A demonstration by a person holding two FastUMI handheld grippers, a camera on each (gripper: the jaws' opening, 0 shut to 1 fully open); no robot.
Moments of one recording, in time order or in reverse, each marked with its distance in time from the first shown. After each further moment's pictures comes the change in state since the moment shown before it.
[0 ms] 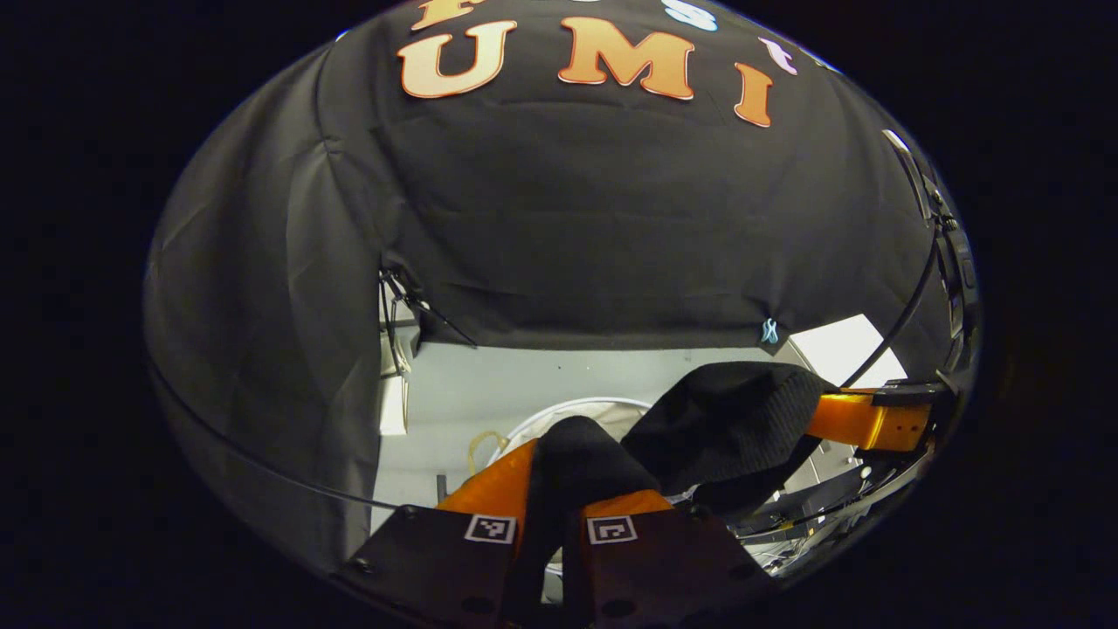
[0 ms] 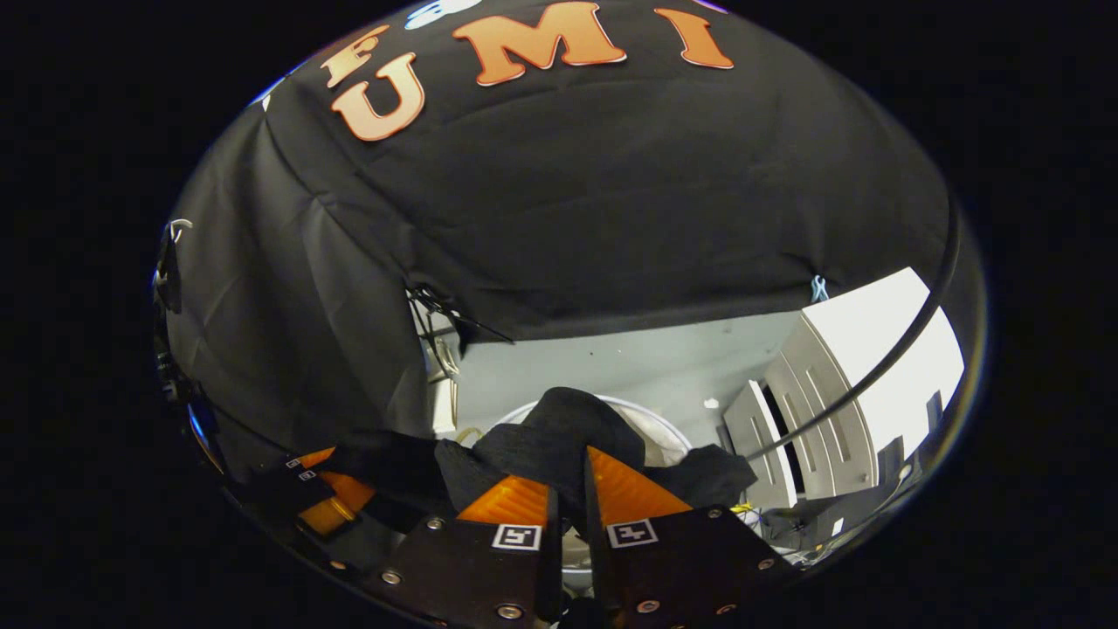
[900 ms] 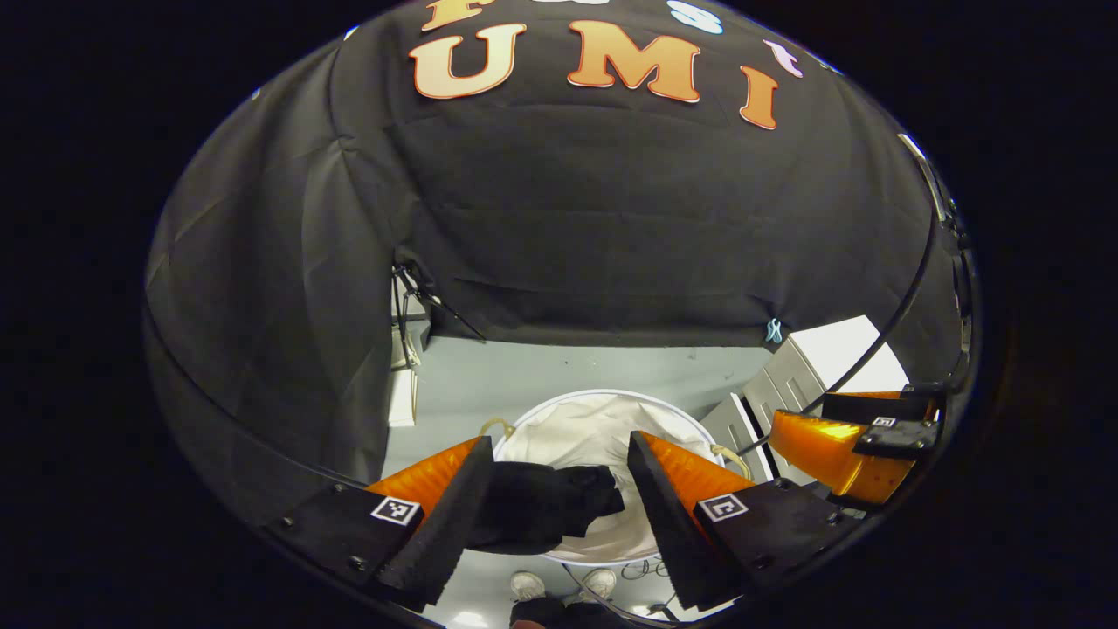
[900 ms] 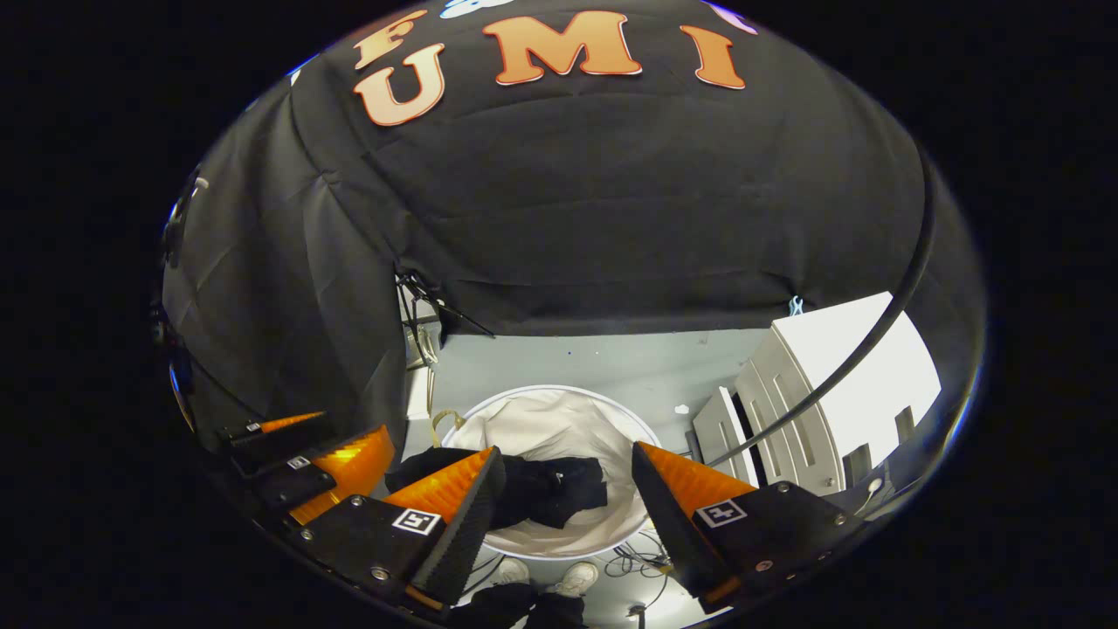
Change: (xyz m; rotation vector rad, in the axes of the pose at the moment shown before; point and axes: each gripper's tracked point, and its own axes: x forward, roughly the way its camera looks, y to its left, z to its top) left arm -0.034 0.015 -0.003 -0.021 -0.016 0.039; right arm -0.044 0.004 -0.017 -0.108 -0.037 -0.057
